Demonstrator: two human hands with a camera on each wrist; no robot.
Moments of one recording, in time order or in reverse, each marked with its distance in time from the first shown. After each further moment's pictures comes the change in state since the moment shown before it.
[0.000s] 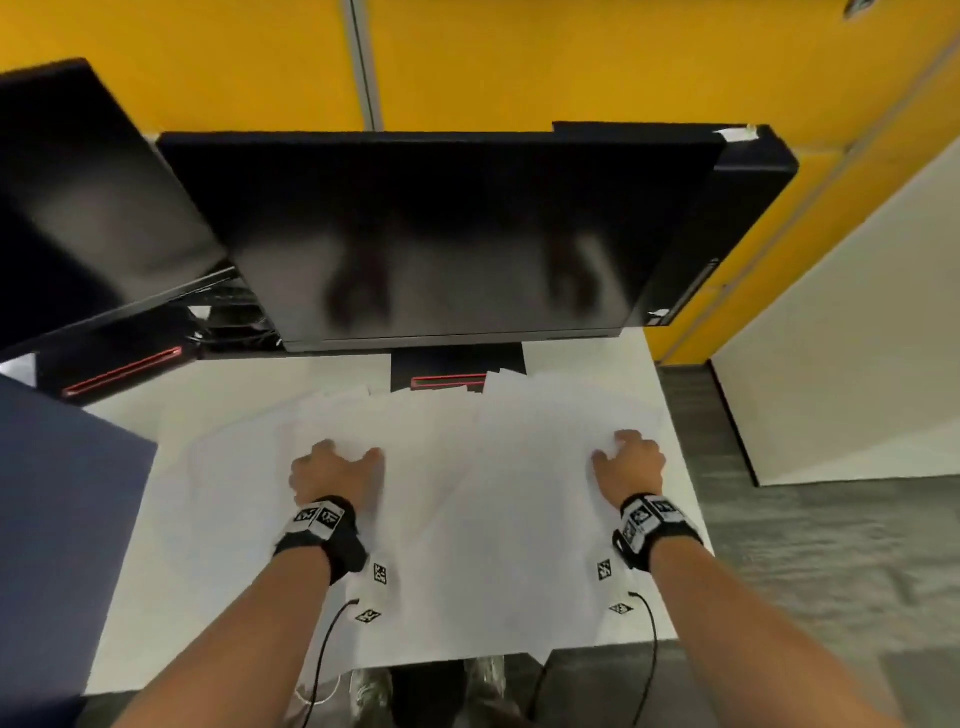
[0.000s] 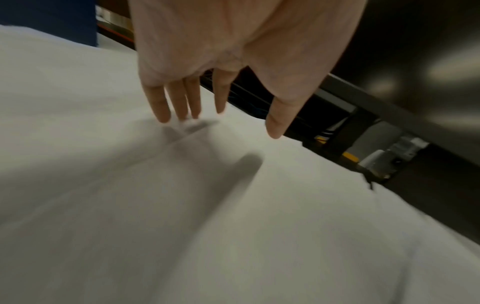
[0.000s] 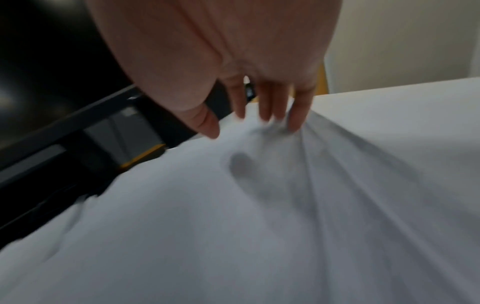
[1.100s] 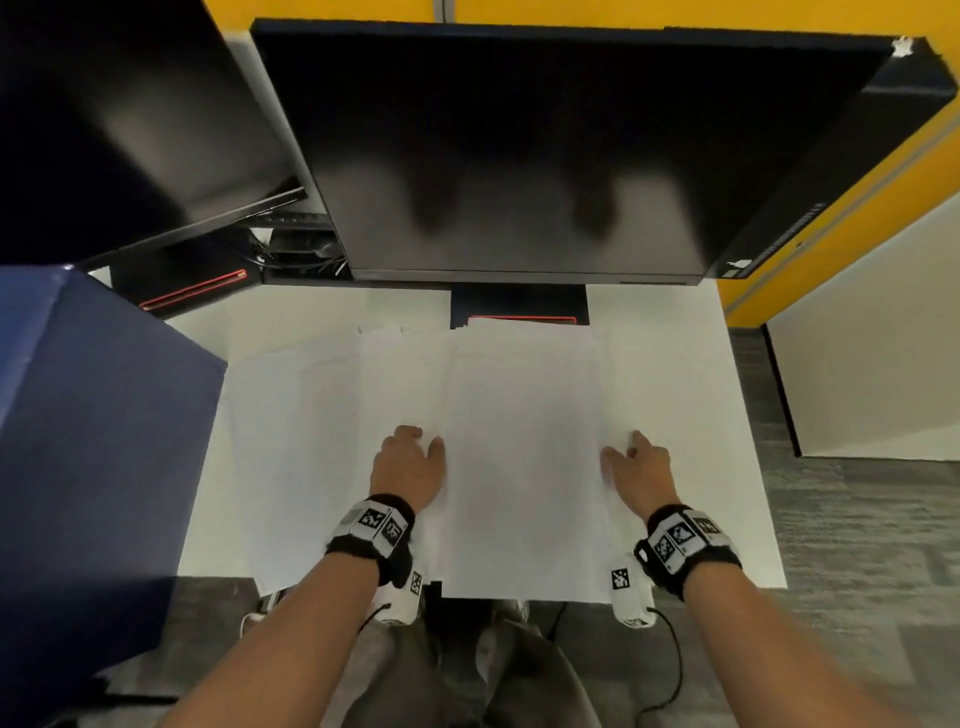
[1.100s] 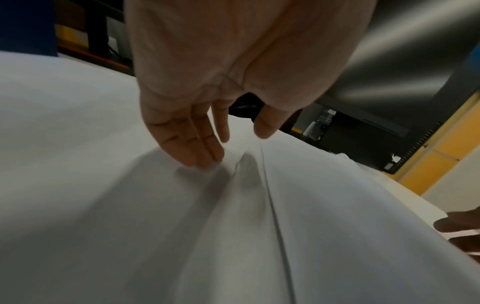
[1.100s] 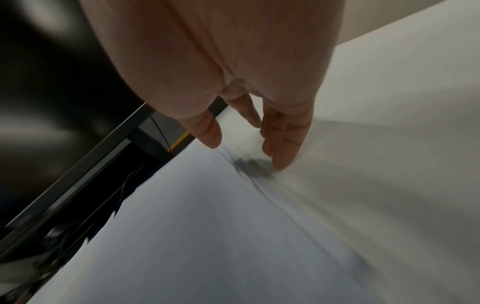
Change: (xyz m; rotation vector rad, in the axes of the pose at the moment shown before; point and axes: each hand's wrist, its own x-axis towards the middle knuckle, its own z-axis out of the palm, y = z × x) left_hand -0.033 -0.065 0.011 0.062 -0.208 0.215; right_hand -0.066 0.011 0.051 0.257 -0.283 0.023
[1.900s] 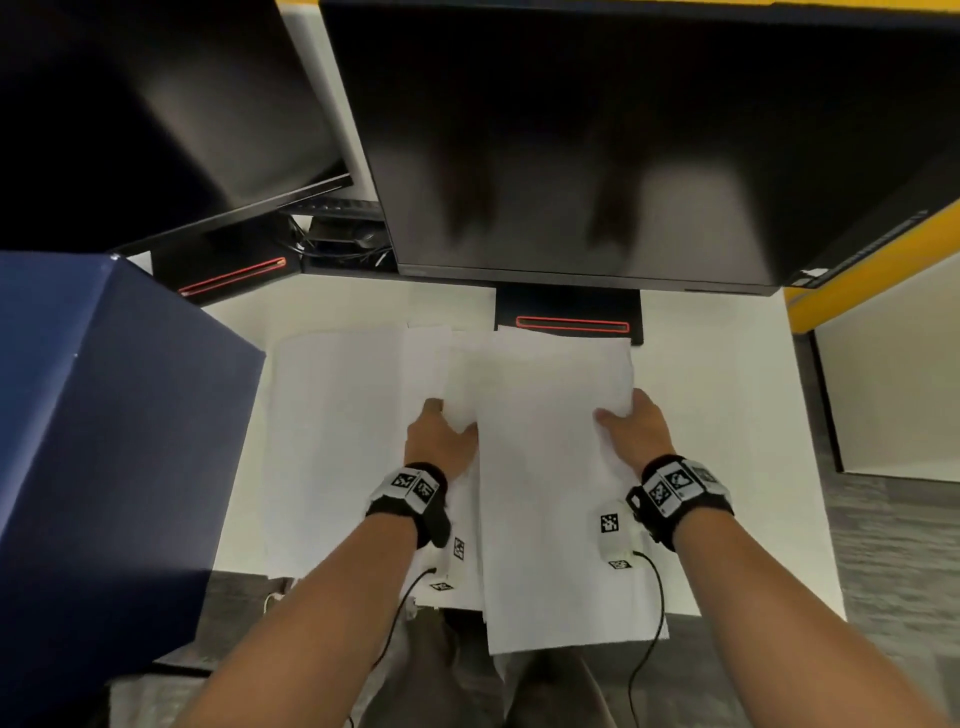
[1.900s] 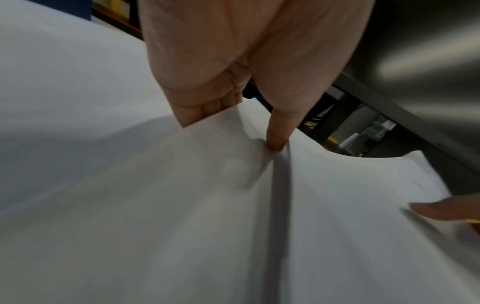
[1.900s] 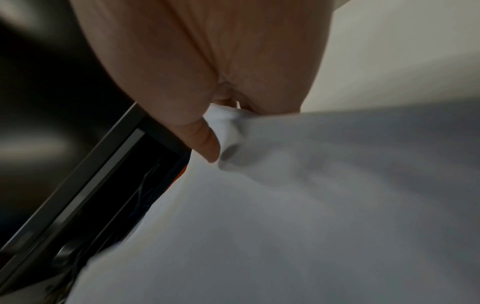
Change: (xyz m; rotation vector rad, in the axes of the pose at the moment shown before) left_hand 0.041 0.008 -0.020 -0.203 -0.006 -0.057; right_hand 0.026 -0.087 0.044 0.058 -0.027 -0.103
